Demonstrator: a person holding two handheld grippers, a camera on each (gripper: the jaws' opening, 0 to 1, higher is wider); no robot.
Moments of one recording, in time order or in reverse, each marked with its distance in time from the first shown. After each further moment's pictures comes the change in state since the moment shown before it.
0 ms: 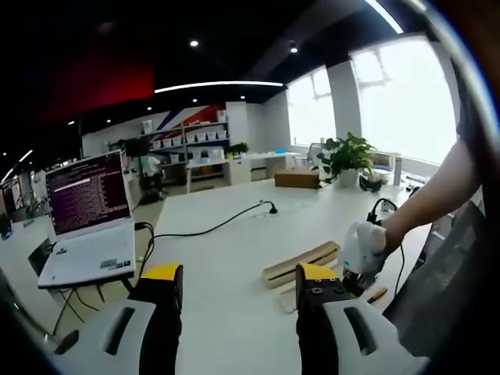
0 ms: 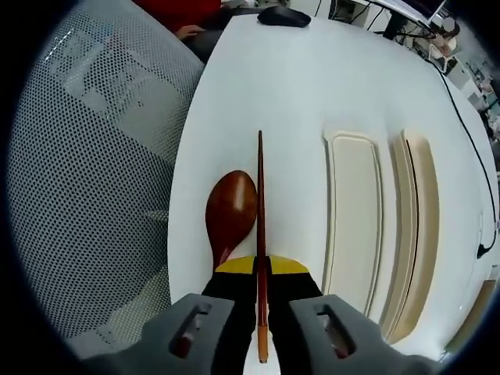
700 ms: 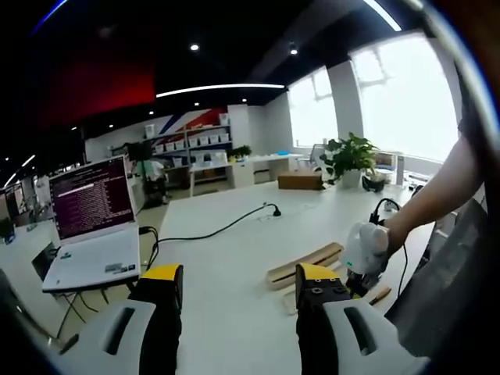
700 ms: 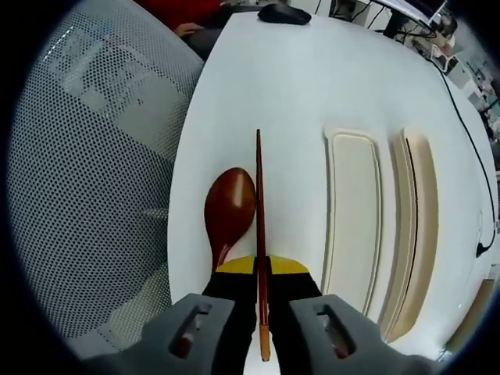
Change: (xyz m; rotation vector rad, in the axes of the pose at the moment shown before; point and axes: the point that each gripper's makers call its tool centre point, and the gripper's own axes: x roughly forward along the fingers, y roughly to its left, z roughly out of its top) left arm -0.002 -0.005 0.010 0.020 -0.012 0.017; right arm -0.002 -0.001 -0.004 0.010 0.014 -0.009
